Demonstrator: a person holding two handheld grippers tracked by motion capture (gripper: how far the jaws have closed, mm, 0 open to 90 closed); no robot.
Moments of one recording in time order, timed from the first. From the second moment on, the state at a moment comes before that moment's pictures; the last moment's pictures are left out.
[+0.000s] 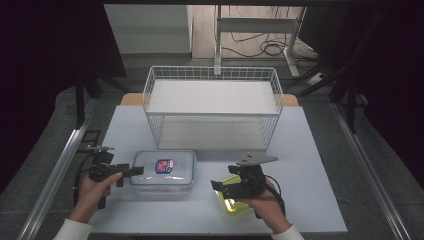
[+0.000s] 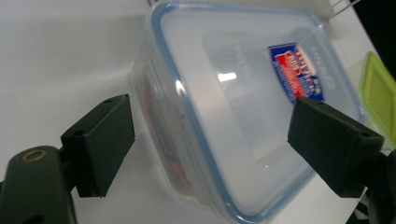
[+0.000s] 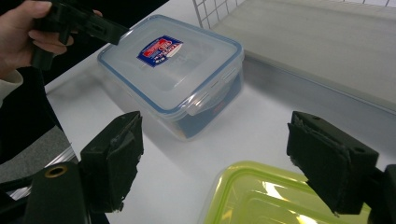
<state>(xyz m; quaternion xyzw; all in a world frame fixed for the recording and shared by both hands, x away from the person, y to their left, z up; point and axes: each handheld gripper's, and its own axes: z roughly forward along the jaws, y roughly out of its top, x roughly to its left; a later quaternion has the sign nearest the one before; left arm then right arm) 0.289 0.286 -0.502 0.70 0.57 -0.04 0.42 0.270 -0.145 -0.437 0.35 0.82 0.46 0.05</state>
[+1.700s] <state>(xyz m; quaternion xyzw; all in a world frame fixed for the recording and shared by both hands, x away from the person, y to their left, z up) 0.274 0.279 -0.508 0.71 0.54 -0.03 0.44 0.329 -0.060 -0.479 0.41 0.82 0.40 -0.07</state>
